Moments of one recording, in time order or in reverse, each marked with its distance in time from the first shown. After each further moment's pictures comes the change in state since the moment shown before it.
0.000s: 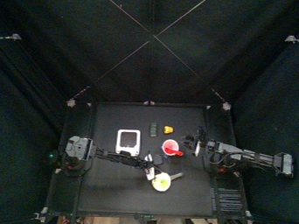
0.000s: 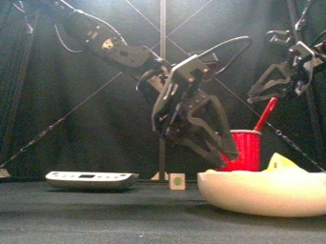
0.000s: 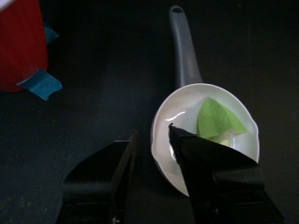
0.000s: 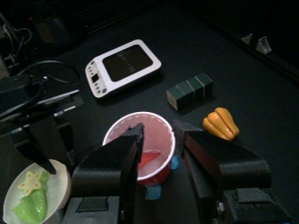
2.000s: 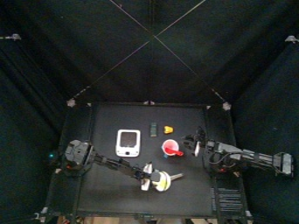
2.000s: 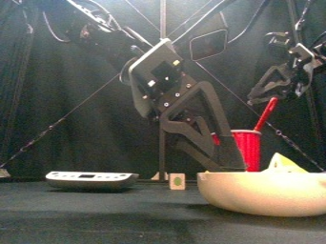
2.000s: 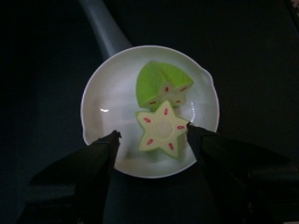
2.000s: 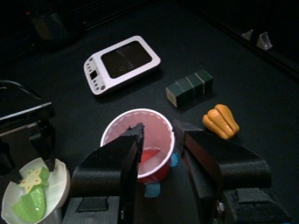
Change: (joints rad) left arm -0.095 0.055 0.000 0.202 0.000 0.026; right arm 0.000 0.012 0.003 0.000 -0.003 0.000
